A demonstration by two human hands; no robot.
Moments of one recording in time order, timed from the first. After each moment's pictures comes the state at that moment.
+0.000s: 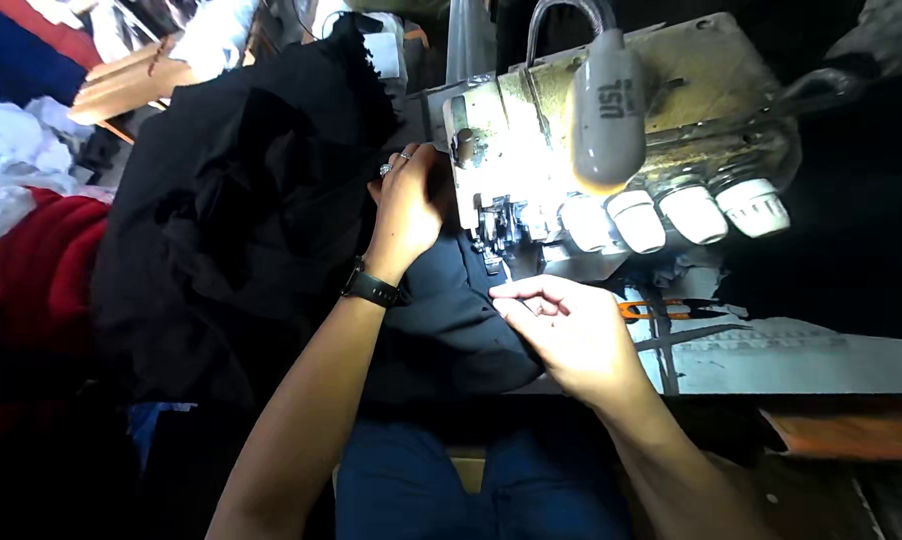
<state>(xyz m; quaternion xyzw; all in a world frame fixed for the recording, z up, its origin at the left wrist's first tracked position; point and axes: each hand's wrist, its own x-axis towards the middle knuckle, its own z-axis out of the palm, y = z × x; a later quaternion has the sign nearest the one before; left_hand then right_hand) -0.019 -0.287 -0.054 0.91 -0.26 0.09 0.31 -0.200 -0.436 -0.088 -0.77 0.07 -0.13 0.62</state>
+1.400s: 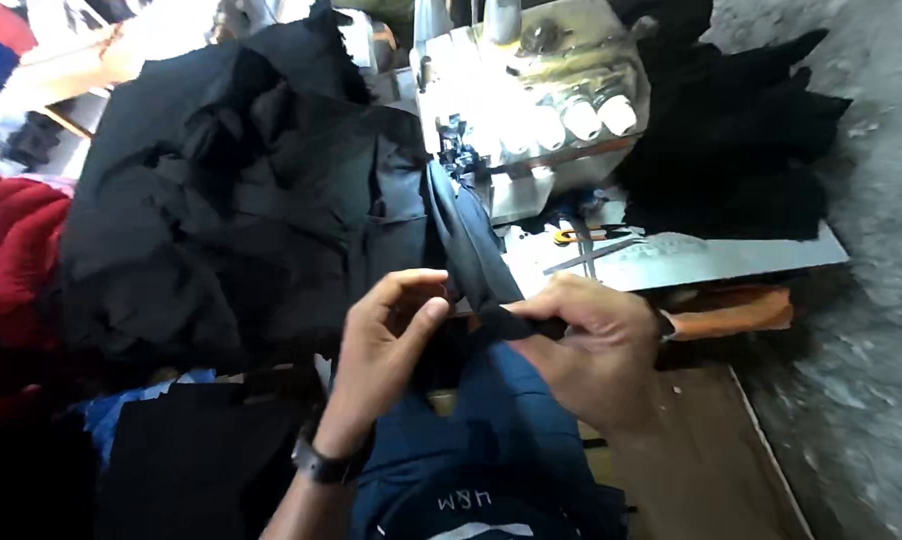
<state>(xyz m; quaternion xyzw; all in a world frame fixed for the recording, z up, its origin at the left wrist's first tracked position) -0.251 -0.216 -0.041 0.71 -0.24 -0.07 0.66 -0.314 -0.420 -0.051 -0.74 -0.06 -0.30 0.60</state>
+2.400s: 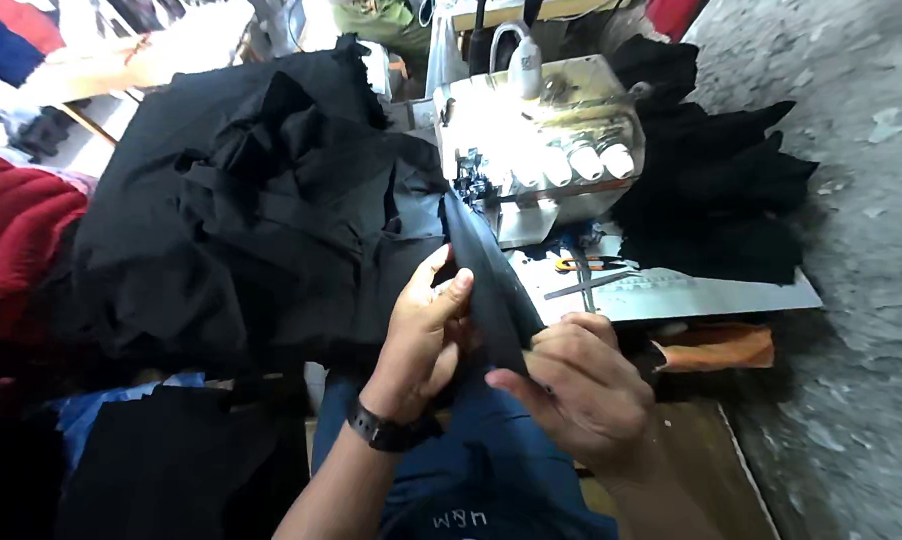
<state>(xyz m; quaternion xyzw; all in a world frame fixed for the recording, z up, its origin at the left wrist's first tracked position) -0.243 -0.259 -0.032 0.44 0.02 -0.27 0.86 -0.327 -0.414 -0.068 -0.81 -0.14 -0.40 0.39</state>
